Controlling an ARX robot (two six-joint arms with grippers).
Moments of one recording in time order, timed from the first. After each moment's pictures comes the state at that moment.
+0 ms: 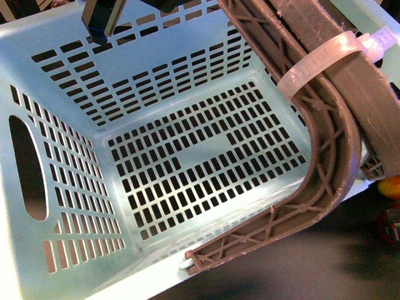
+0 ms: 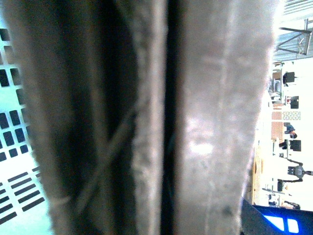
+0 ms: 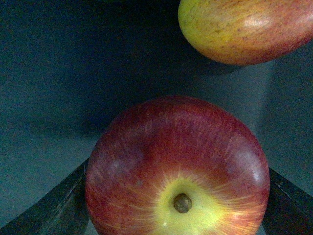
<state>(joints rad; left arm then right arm) -0.57 1.54 1.01 0.06 0.28 -1.06 -0.31 2.37 0.75 0.54 -0.06 -0.41</state>
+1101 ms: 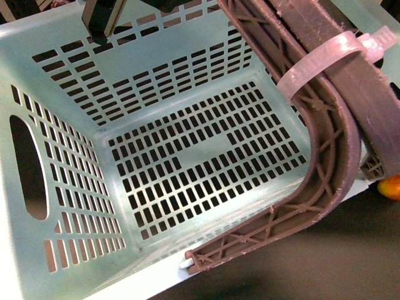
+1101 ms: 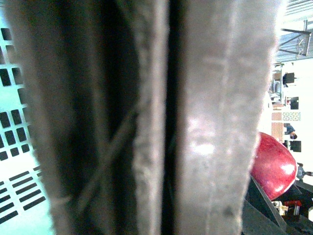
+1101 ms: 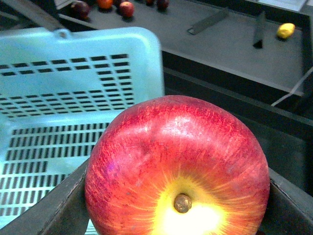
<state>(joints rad) -0.57 1.54 1.01 0.06 0.28 -1.06 0.10 1.02 0.61 0.09 -0.23 -0.22</state>
